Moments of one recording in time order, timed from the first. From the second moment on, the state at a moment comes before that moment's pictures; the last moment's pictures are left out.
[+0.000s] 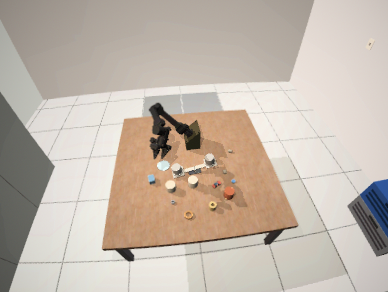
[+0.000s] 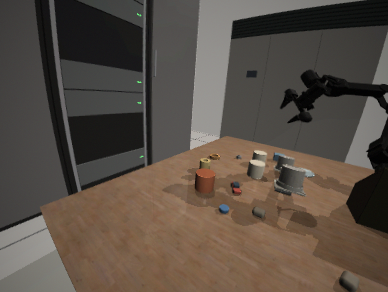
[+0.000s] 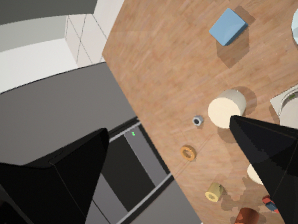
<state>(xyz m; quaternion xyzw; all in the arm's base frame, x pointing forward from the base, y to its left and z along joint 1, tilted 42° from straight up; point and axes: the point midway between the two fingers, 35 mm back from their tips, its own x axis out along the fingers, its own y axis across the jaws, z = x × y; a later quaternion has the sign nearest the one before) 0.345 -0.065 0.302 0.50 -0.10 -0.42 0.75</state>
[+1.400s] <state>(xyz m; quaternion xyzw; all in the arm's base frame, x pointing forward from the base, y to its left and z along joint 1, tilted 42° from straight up) 0.249 0.074 0.157 -0.01 0.29 -0.25 0.92</state>
